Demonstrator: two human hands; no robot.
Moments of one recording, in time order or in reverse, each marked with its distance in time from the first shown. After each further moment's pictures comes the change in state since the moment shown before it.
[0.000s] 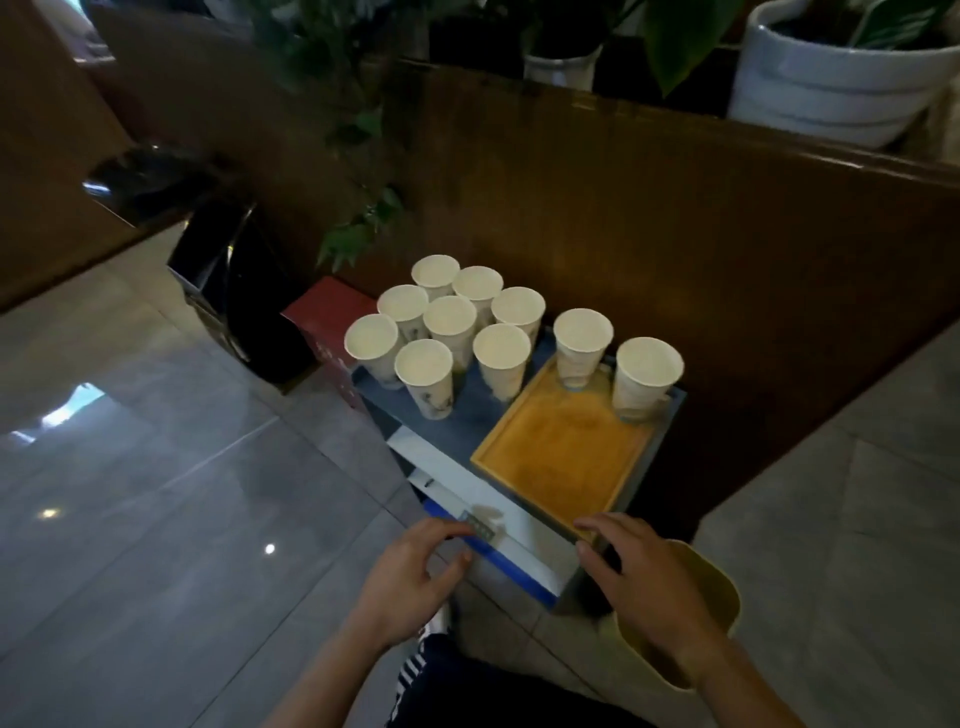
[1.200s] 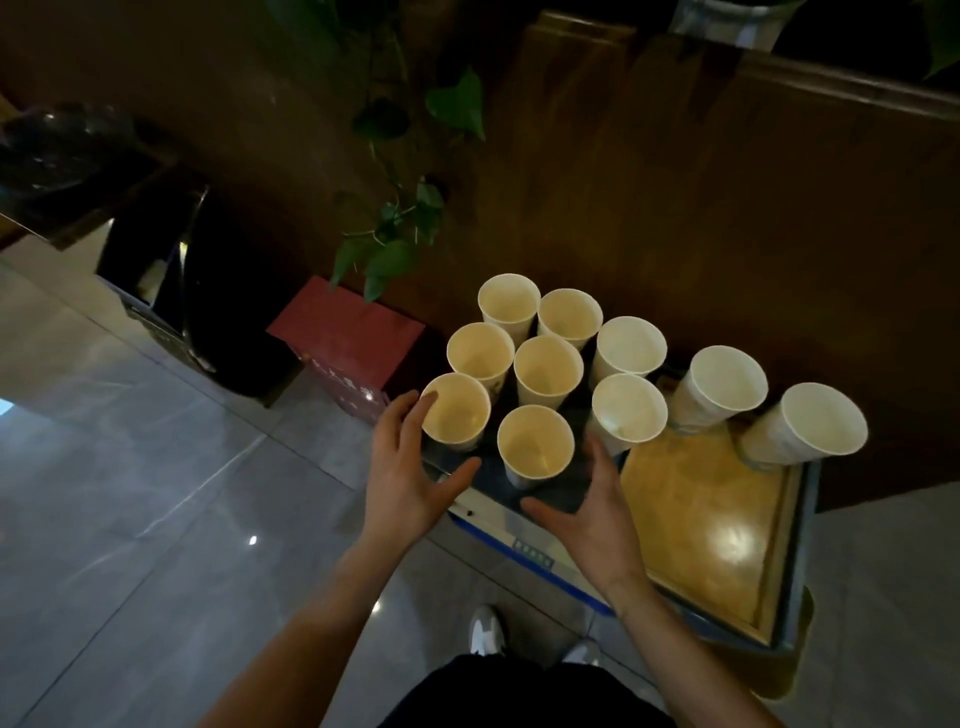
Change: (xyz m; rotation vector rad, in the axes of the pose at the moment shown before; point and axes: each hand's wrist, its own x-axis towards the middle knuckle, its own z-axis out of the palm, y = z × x) left_hand 0.213 -0.142 -0.170 0.106 0.365 0.182; right_hand 0.233 -0.153 0.110 0.405 0.357 0.174
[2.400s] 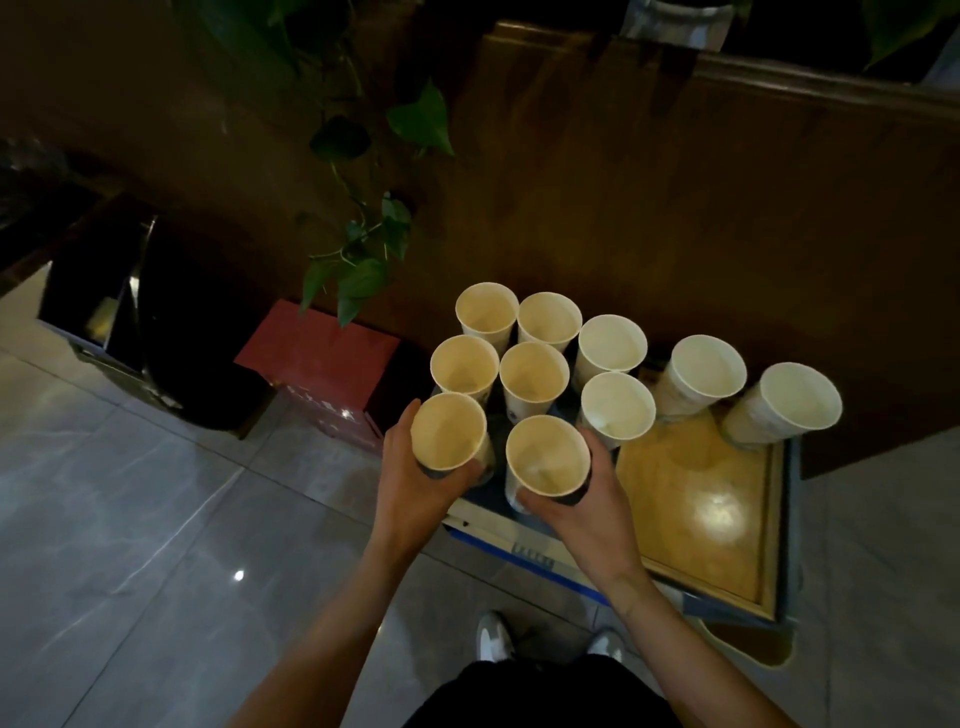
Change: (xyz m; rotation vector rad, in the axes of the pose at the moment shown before) left_hand 0.022 0.008 0.001 -0.450 -0.134 -0.234; right_hand 0.001 -0.025 0.012 0.149 0.181 -0.086
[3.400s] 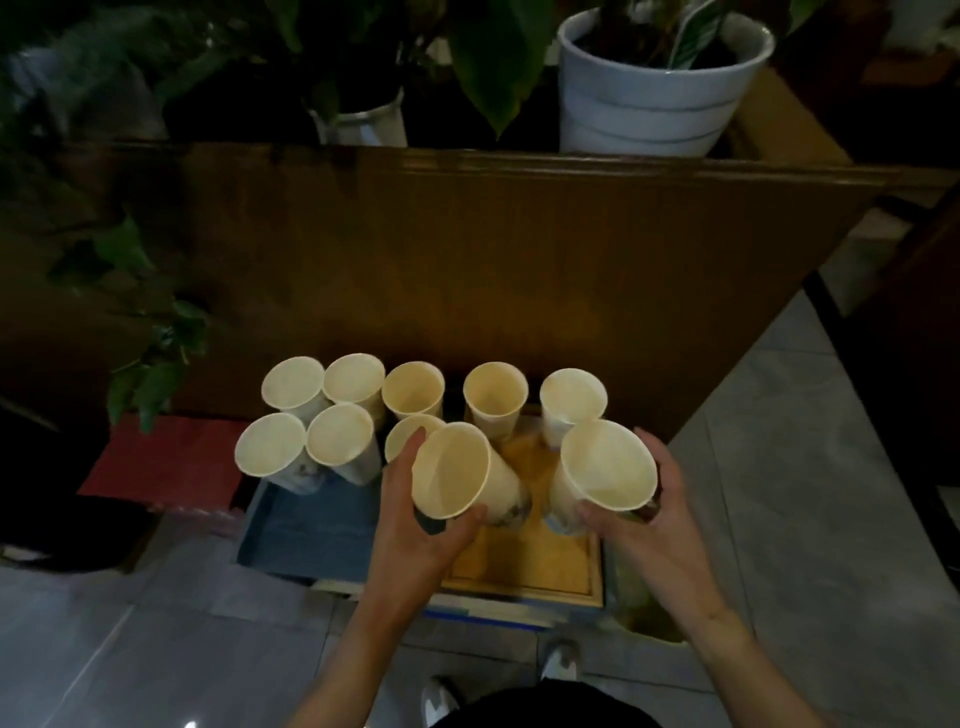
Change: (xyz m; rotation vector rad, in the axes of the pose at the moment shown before) left_hand -0.064 0.143 0.153 -0.134 -0.325 0.163; right_hand -0.048 0.011 -0.244 0.207 0.261 0.026
